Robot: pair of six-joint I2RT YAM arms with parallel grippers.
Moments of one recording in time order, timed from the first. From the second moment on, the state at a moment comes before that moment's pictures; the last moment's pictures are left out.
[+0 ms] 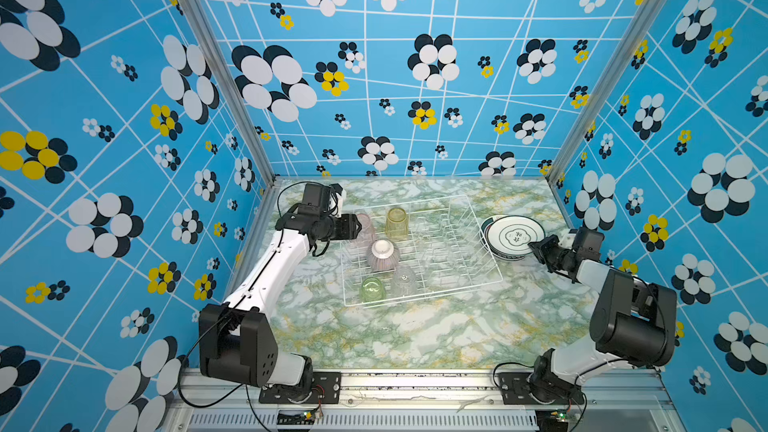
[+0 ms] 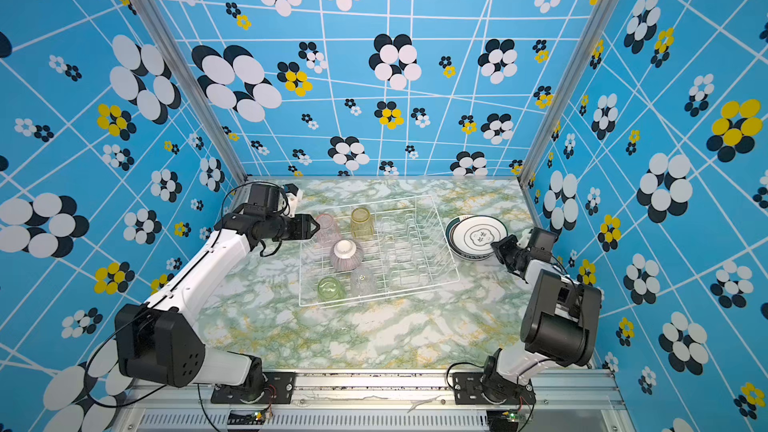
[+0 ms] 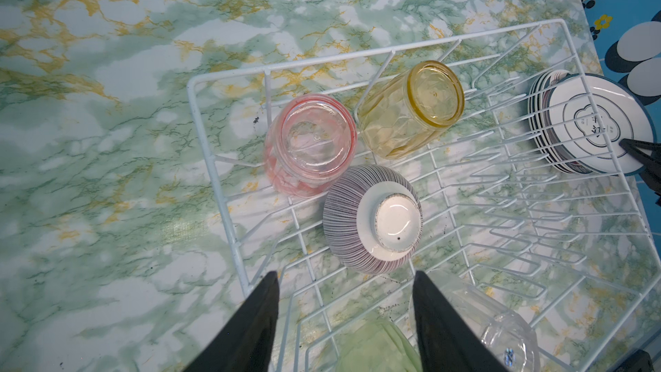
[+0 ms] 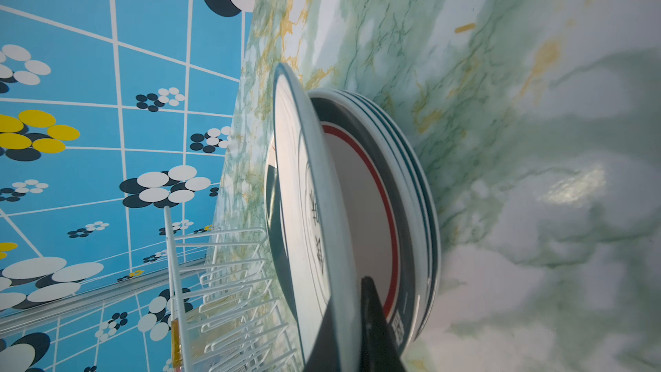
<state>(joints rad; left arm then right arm) -0.17 1.44 1.22 -0.66 0.30 -0.20 -0.42 1.59 0.75 0.03 -0.57 0.72</state>
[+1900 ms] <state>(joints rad) -0.14 1.46 1.20 -0.66 0.31 -0.20 -0.29 1.58 1.00 -0.47 -0.23 0.39</state>
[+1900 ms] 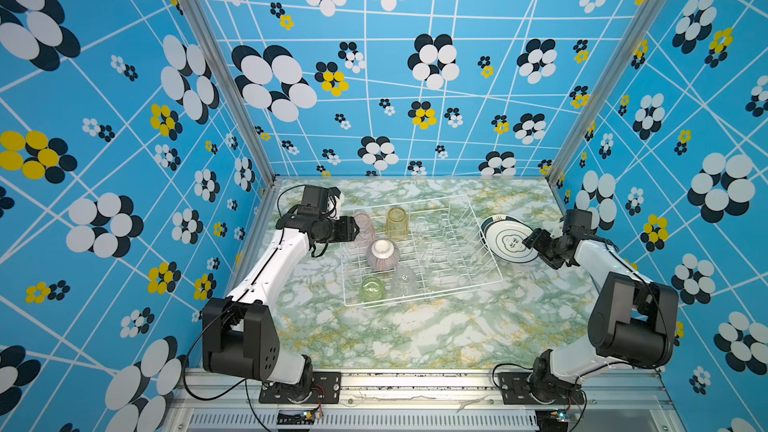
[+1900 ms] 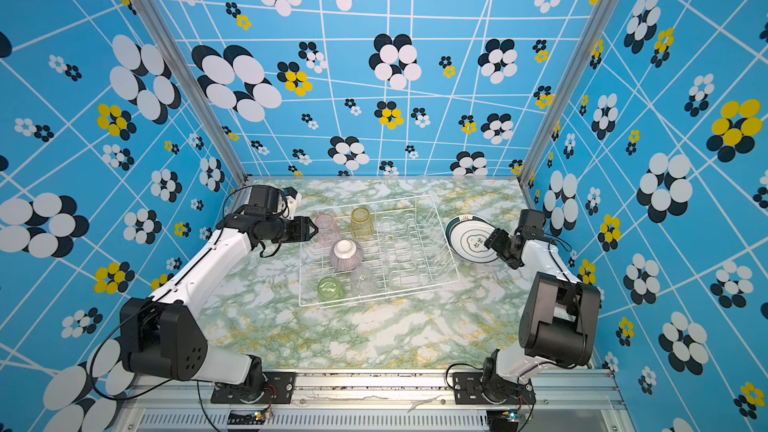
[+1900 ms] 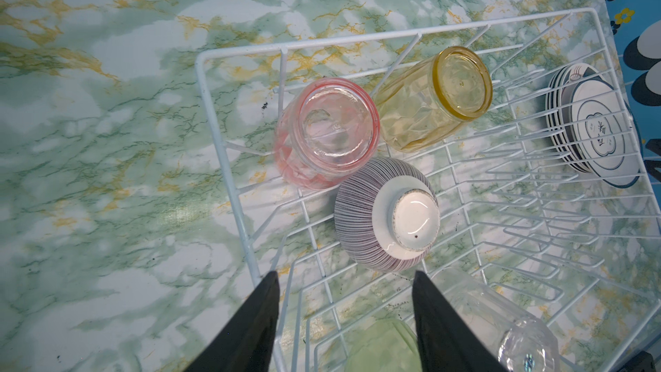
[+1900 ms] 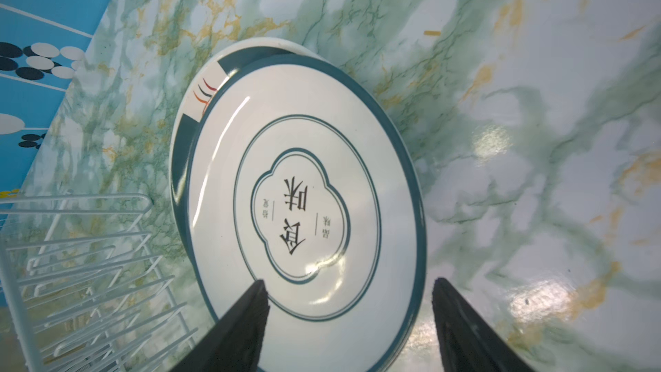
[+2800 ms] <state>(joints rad) -0.12 1.48 1.18 -0.65 0.32 -0.19 -0.18 1.76 1.15 -0.55 -0.09 0.37</state>
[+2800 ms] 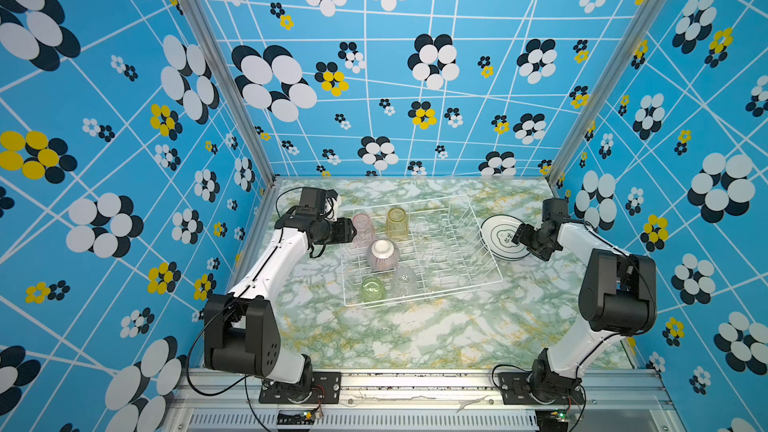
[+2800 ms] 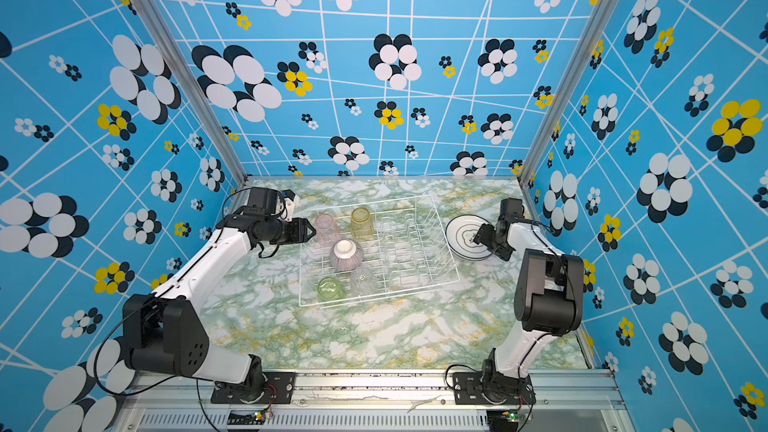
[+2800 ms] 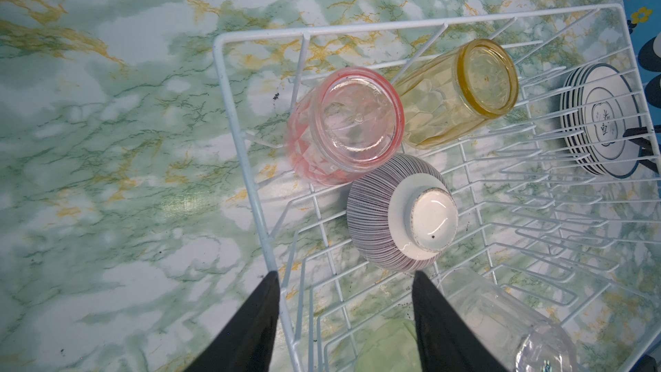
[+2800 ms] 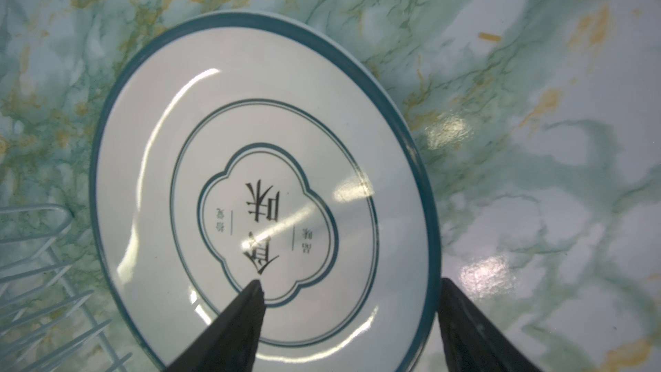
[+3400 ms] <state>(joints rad) -0.10 1.47 1.18 -0.69 0.28 -0.19 -0.18 1.62 1.14 -0.56 -0.07 0.34</state>
